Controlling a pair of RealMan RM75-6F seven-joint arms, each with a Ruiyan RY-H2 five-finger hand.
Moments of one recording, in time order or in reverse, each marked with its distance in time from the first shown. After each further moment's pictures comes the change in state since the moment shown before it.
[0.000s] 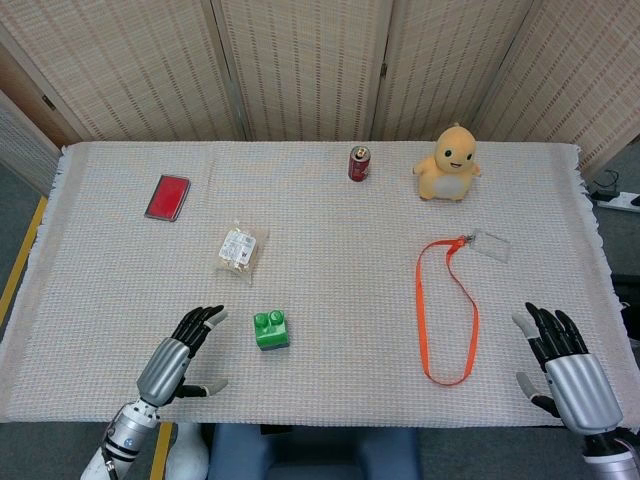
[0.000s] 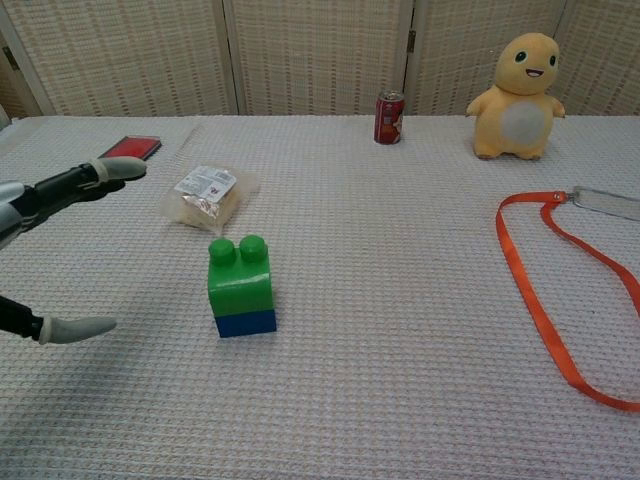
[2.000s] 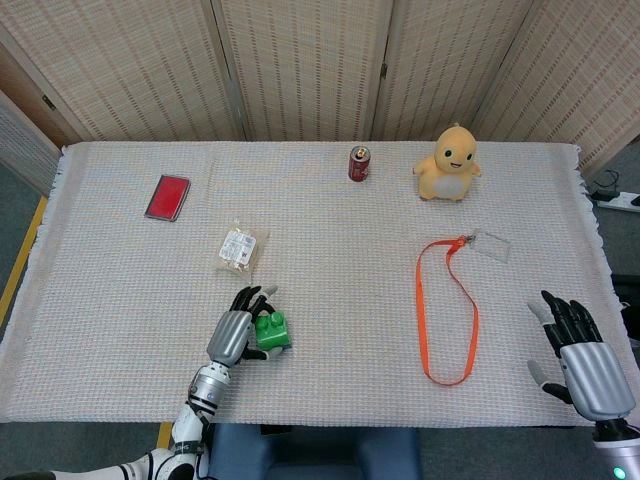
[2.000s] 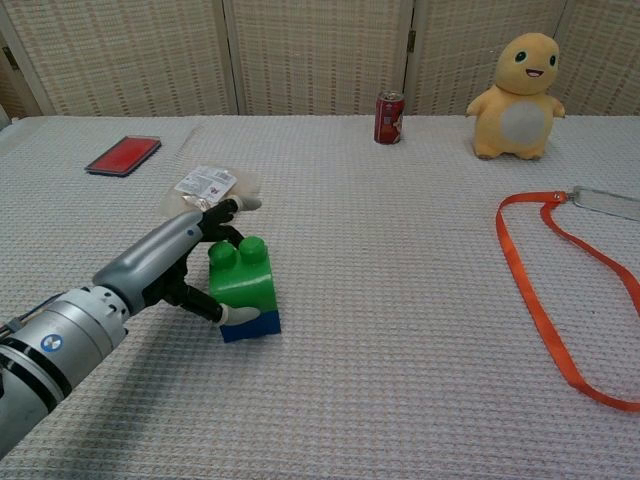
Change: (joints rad) left arm -0.169 -0.389 -0.200 0.283 -0.312 -0.230 0.161; right arm 0.024 0.028 0.038 0.009 0.083 -0.050 0.073
